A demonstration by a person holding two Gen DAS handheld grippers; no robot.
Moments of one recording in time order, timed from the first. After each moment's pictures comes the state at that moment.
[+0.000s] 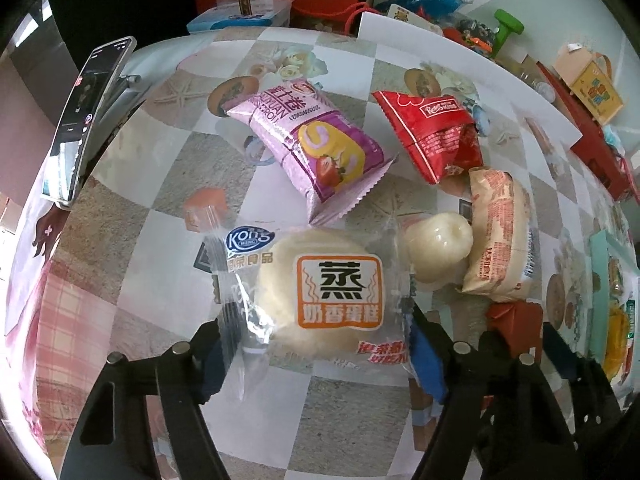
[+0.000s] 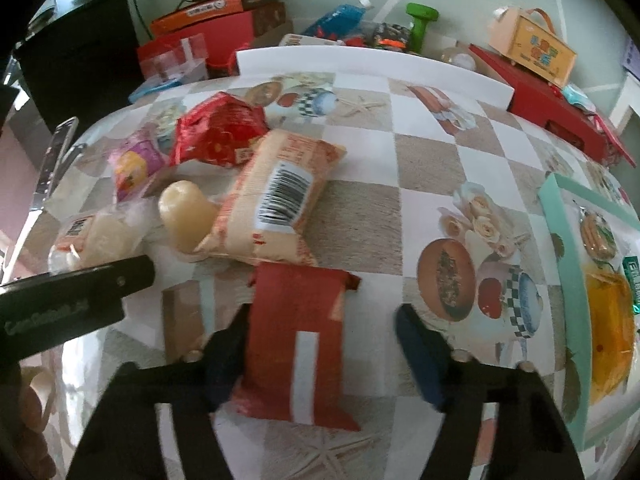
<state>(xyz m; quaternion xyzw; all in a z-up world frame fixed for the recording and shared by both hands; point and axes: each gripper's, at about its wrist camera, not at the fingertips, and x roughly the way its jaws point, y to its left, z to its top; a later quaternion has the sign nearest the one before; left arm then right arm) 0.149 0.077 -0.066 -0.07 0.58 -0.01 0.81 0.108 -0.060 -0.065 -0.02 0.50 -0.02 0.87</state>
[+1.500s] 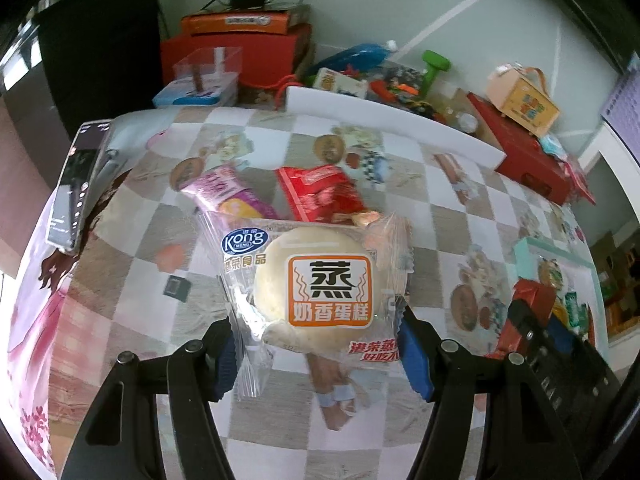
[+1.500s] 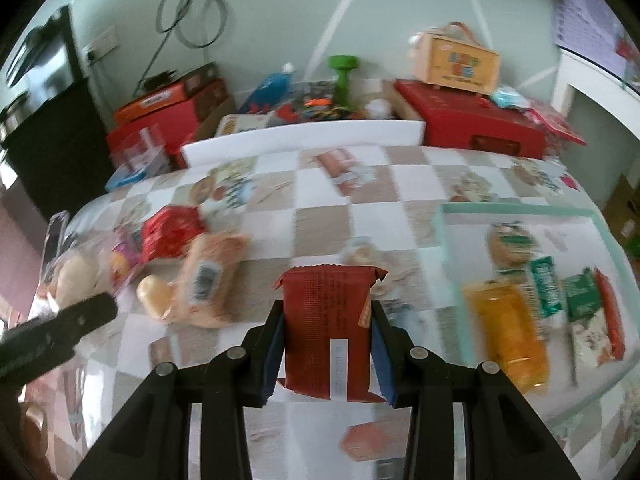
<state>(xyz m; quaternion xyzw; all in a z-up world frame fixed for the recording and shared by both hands) 0.115 0.046 0.012 -0.07 0.49 -0.08 0.86 0.076 -0.144 0.008 0.05 0.41 -0.10 0.90</state>
